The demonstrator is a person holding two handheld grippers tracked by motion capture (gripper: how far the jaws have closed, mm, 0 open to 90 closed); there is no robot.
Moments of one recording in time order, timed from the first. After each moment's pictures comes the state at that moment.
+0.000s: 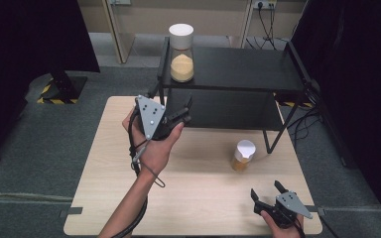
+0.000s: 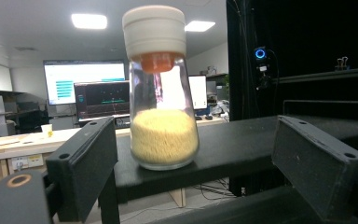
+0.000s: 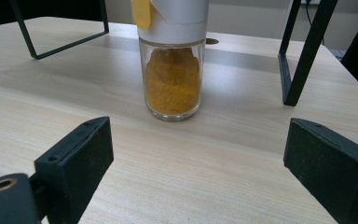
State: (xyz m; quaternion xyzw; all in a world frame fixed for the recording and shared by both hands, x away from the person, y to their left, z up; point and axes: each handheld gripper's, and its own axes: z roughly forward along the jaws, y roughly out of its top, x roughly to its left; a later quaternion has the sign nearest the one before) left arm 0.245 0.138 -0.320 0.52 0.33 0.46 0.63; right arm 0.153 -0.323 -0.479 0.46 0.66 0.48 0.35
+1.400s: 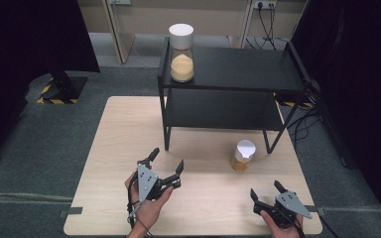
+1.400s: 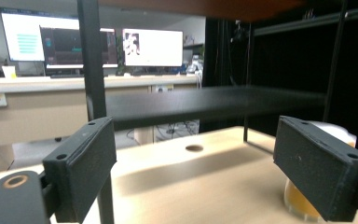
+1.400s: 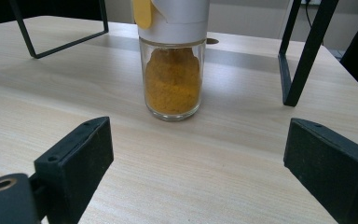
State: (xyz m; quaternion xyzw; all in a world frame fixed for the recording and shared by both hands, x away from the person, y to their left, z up) left arm 0.191 0.178 -0.484 0.58 0.36 0.38 0.63; right arm 0.153 -0.322 -0.479 0.46 0.66 0.47 0.35
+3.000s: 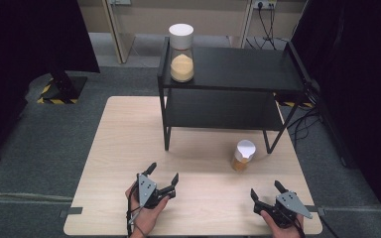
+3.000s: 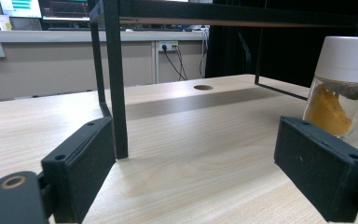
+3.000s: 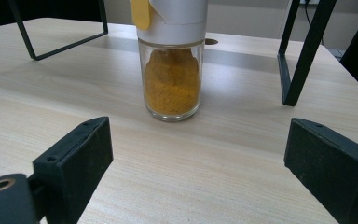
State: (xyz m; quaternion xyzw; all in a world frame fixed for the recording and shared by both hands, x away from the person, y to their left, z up) left arm 0.195 0.189 -0.526 0.61 0.39 0.36 0.59; right arm 0.153 -0.323 -0.479 0.46 0.66 0.48 0.35
